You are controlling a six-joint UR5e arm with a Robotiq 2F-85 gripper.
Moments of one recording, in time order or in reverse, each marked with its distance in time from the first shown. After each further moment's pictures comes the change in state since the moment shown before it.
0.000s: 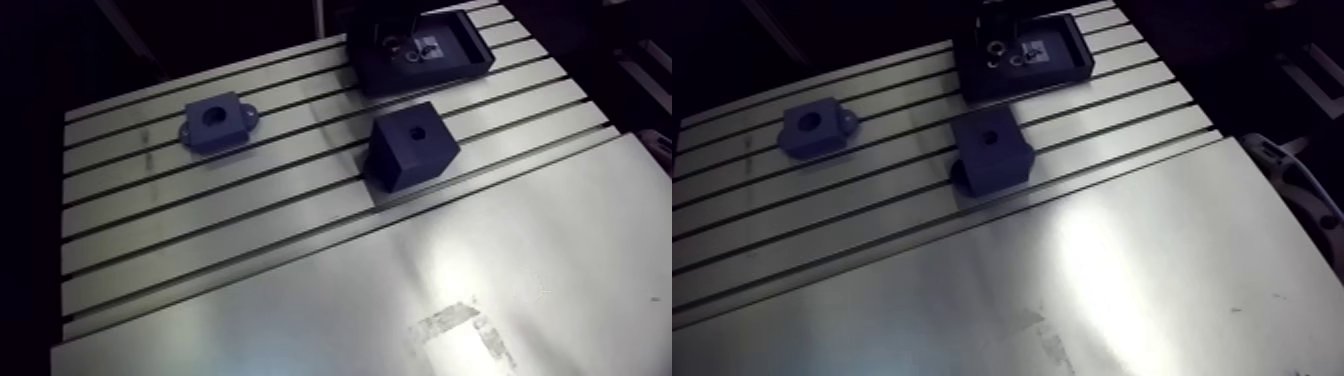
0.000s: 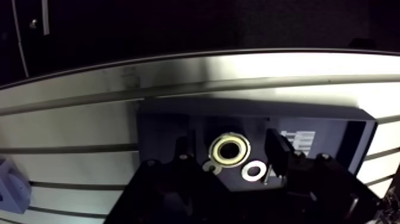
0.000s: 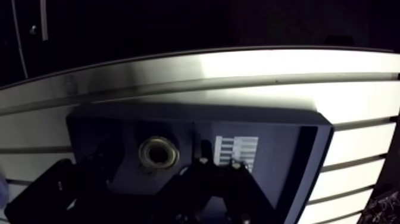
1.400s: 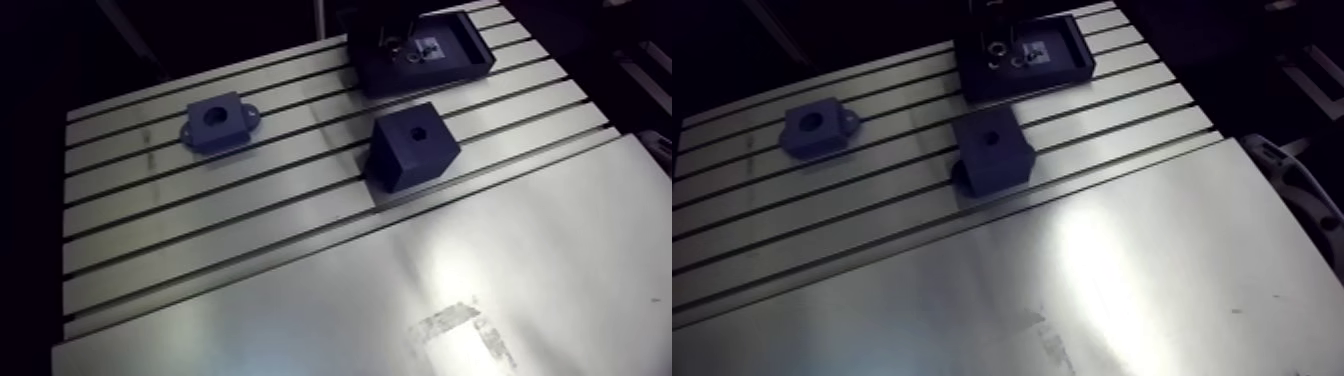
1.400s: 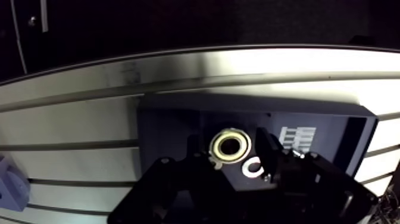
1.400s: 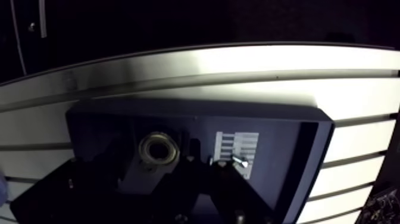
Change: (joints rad) arm 0.002 -0.003 0.001 0.013 -0.009 0.000
